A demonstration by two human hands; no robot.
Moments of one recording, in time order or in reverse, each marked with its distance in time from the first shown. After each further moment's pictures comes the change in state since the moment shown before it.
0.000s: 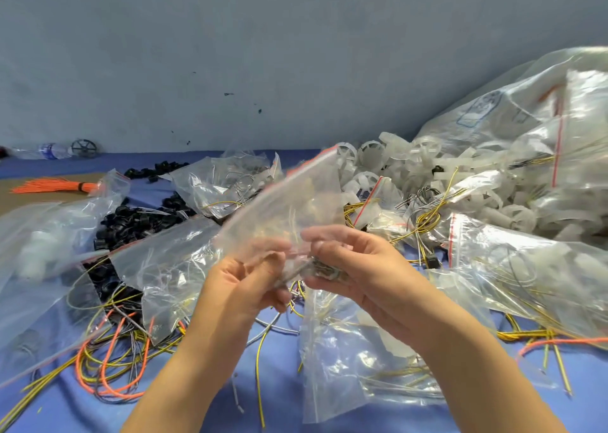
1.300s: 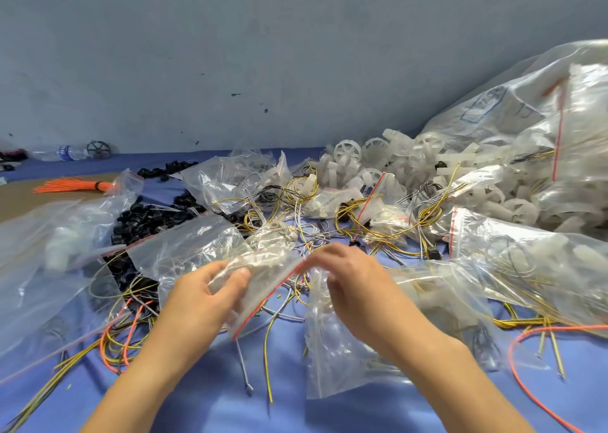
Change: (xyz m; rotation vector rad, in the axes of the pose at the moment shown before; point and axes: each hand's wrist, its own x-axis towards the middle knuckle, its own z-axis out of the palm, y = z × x) left_hand -0.024 0.007 -0.045 0.721 0.259 -0.119; right_hand -0.013 0.026 0.004 -1.349 0.059 -0.343
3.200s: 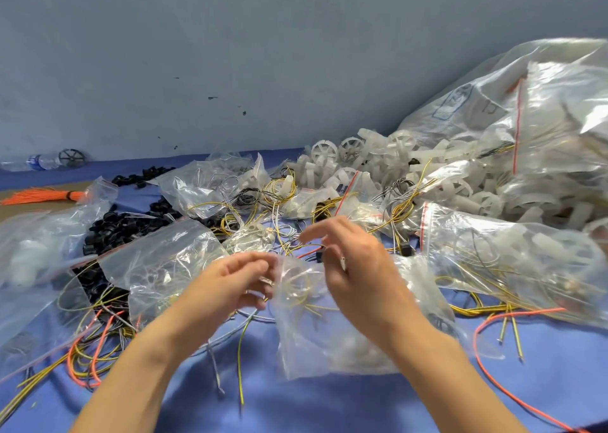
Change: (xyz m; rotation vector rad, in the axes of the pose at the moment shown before) left_hand 0.016 0.037 0.041 -0.373 -0.487 -0.115; right_hand -0.013 0.003 -0.029 0.188 0.344 0.002
